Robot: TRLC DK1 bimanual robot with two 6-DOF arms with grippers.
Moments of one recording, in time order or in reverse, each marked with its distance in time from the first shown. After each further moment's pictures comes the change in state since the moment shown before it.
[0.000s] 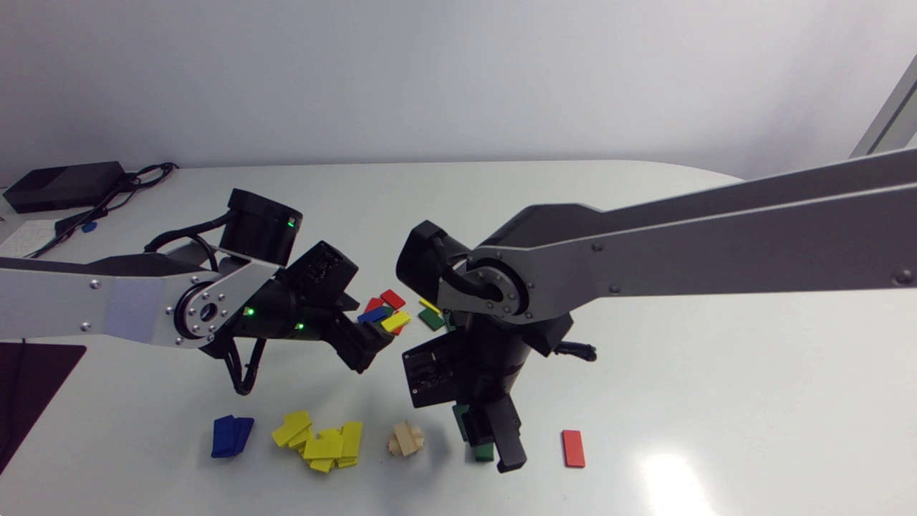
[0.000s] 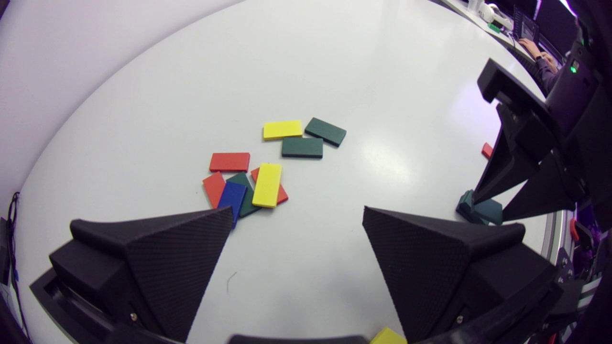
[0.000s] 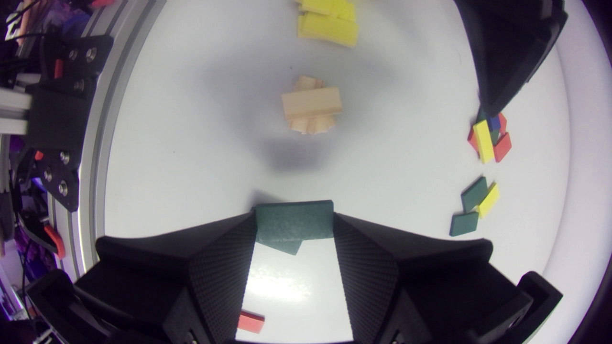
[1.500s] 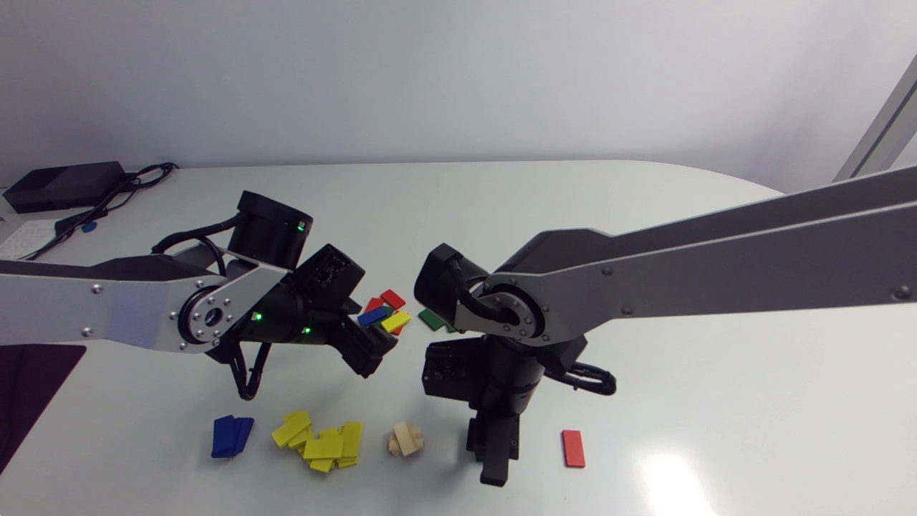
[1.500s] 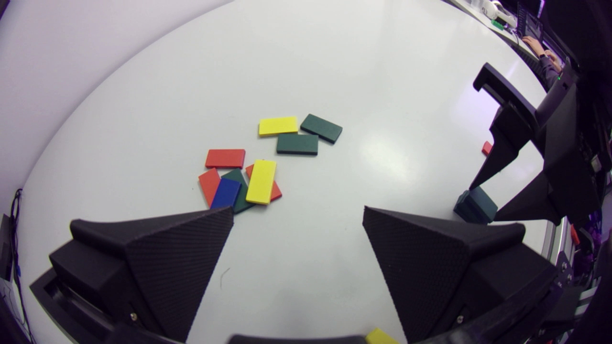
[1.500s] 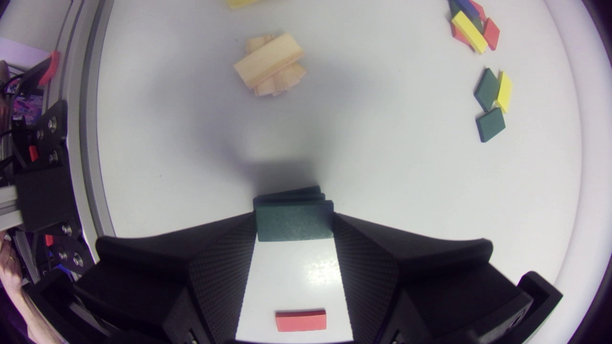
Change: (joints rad) left arm -0.038 -0.006 0.000 -0.018 -0.047 -0.029; right arm -0.012 -0.011 -0.091 0.048 0.039 0.385
